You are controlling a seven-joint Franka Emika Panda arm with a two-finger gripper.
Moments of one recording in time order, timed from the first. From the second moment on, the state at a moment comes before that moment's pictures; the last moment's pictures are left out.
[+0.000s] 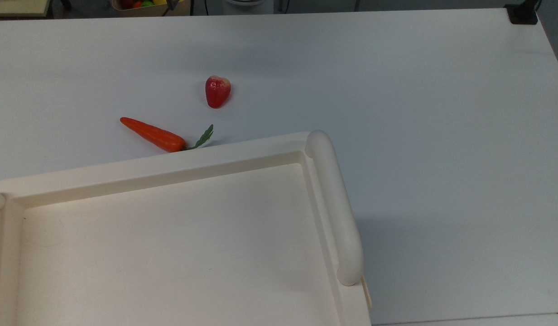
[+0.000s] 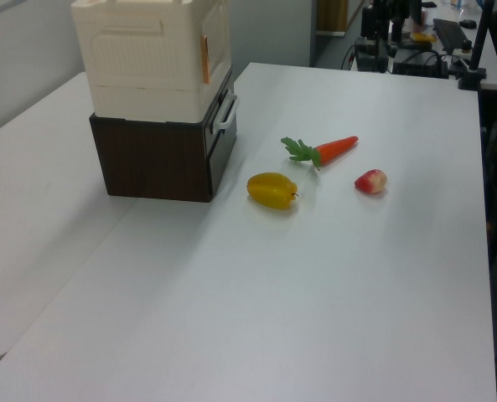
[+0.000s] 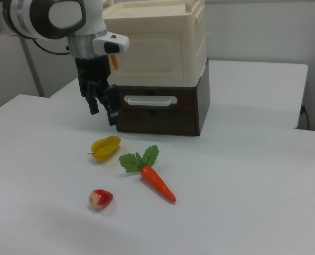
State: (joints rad) arm 0.08 0.03 -0.23 -1.56 -0.04 1.52 0.18
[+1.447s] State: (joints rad) arm 0.08 0.01 -0.23 -1.55 -0.04 1.52 0.18
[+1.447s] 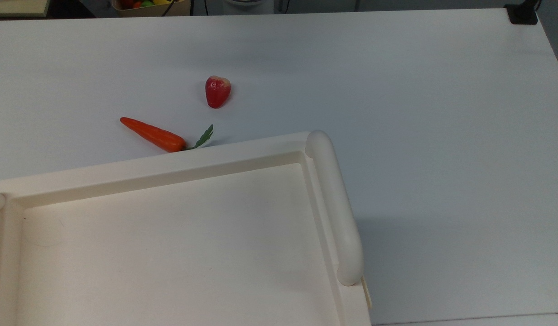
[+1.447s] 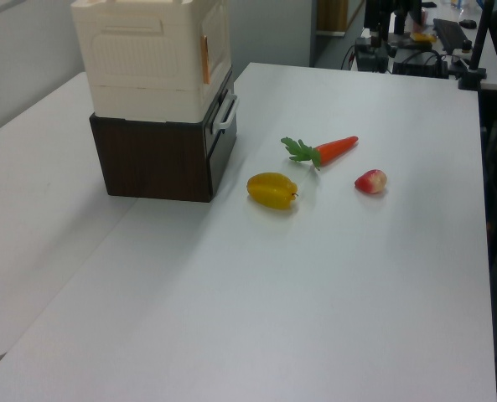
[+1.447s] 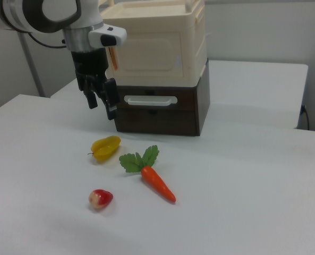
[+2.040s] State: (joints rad) arm 0.11 0.07 -0.22 -1.55 0.07 1.59 0.09
